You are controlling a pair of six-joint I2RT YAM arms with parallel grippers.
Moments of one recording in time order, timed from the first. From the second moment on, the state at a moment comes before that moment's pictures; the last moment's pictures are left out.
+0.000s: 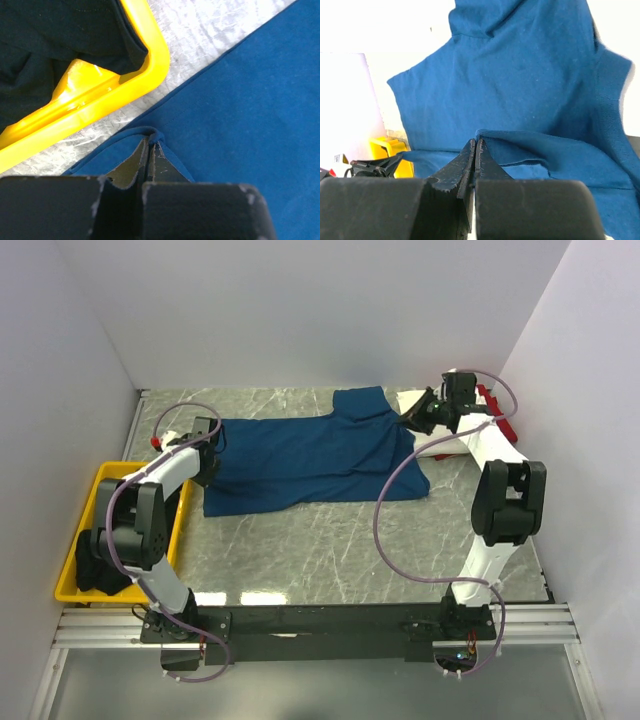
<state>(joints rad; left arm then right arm) -0.13 1.69 1.12 -0.56 -0.48 -1.16 -0.03 1.86 1.48 -0.35 -0.48 0.68</state>
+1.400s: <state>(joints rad) -0.17 1.43 0.91 -0.45 -0.36 -1.07 0.09 1.85 1.14 -0.22 -0.26 0.67</state>
